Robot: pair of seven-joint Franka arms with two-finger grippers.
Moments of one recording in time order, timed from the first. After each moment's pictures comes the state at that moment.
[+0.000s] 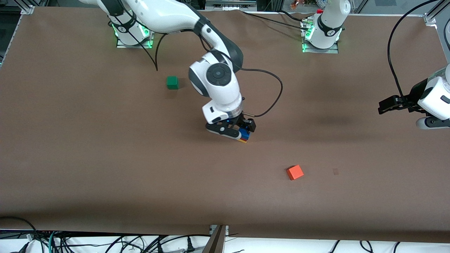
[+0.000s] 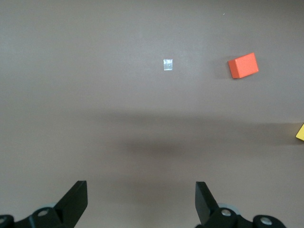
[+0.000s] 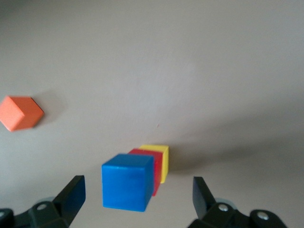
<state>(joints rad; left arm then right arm) 0.12 0.18 -0.12 -1.50 0.04 1.60 -0.10 0.77 0.83 -0.08 -1.01 0.10 2.07 1.04</state>
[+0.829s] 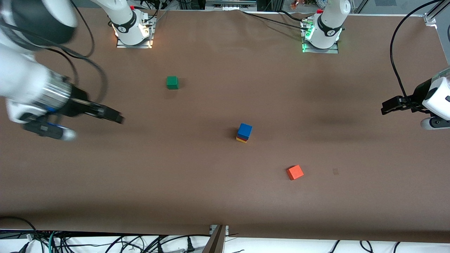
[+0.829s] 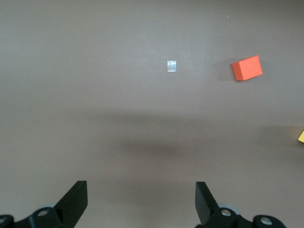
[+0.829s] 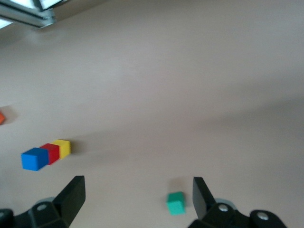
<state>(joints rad) 0.13 0.18 -0.12 -1.50 0.04 1.60 -0.10 0.29 0.32 -0.18 -1.21 0.26 1.51 0.42</state>
